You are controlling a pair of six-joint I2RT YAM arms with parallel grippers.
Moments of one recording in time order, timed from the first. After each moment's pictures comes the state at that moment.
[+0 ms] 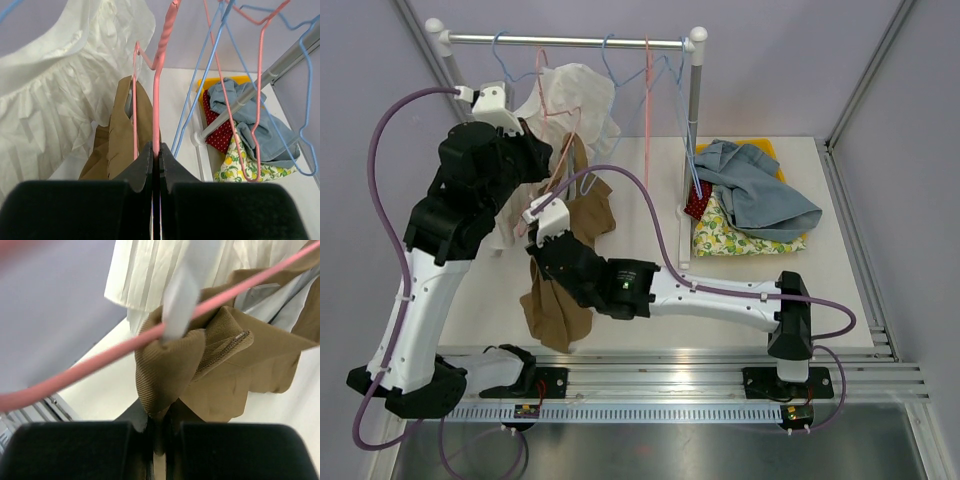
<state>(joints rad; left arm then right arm) -0.44 1.20 1.80 -0.81 -0.20 -0.32 1.38 1.88 1.85 -0.18 0.65 0.27</state>
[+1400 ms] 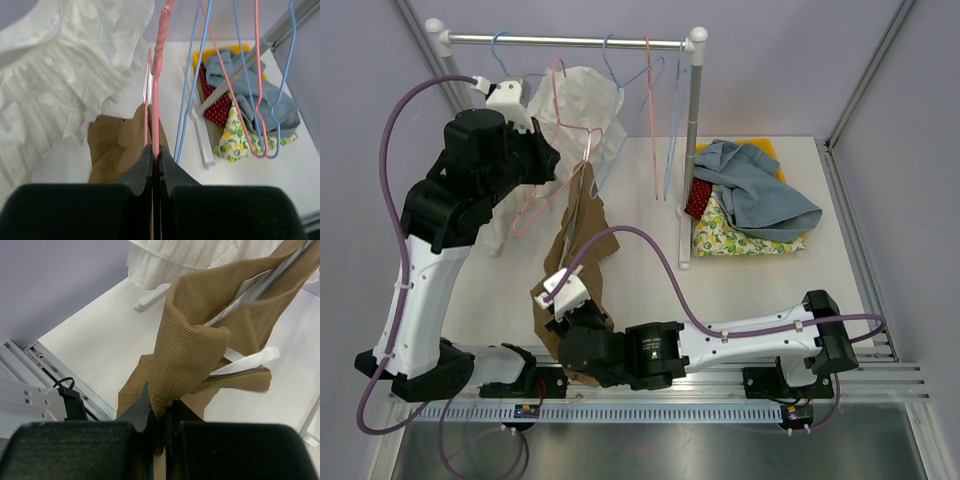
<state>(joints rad) -0.46 1.32 2.01 -1.02 -0.14 -0.29 1.67 1.70 1.57 -0.19 0.98 0.23</state>
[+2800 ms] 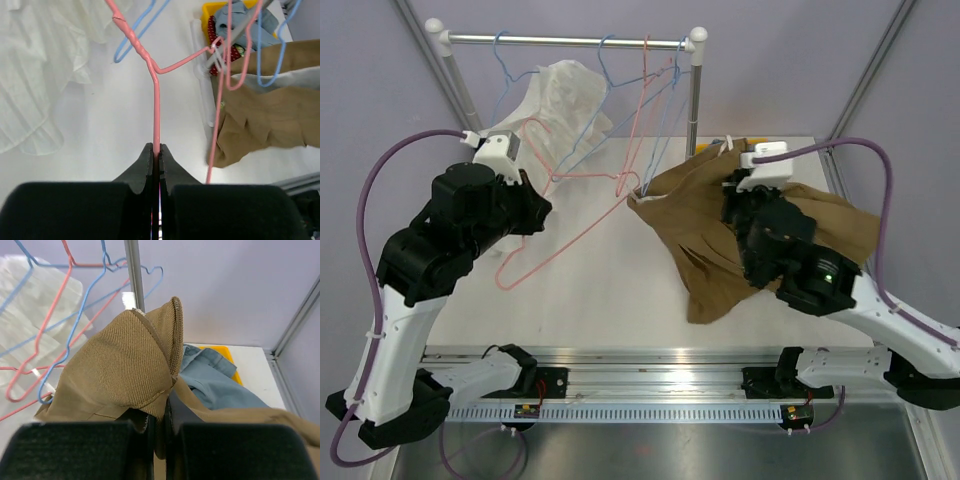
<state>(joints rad) -0.55 1.04 1.72 -1.13 -0.21 -0.39 1.16 1.05 1.43 -0.31 1.09 -0.04</state>
